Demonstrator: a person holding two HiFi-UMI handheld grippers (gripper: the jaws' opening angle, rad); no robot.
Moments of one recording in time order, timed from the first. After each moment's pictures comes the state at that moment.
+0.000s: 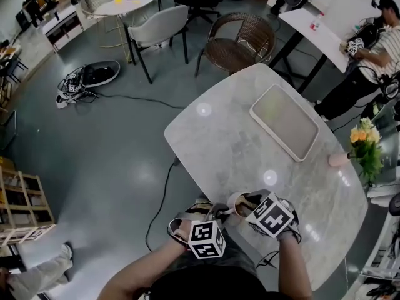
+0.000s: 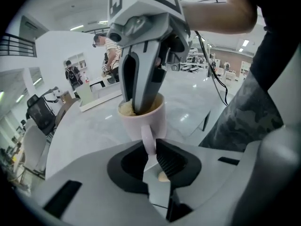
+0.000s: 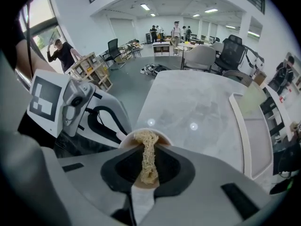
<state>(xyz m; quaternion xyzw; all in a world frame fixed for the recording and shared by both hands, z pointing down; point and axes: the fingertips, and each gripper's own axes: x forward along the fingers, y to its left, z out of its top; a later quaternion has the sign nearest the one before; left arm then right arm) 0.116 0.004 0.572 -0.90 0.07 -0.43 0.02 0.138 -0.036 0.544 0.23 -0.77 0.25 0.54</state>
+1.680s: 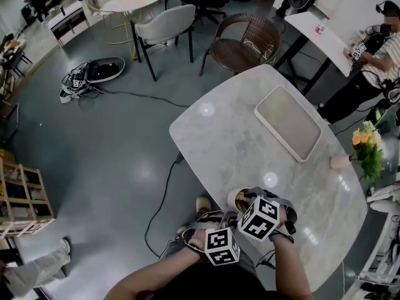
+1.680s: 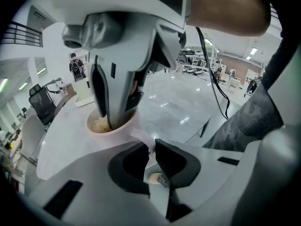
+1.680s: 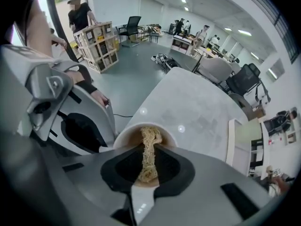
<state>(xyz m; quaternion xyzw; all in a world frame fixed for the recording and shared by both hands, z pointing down) 0.139 0.038 0.573 -0.90 0.09 -0.43 -0.02 0.127 -0.036 0.559 0.18 -0.74 0.10 0.64</state>
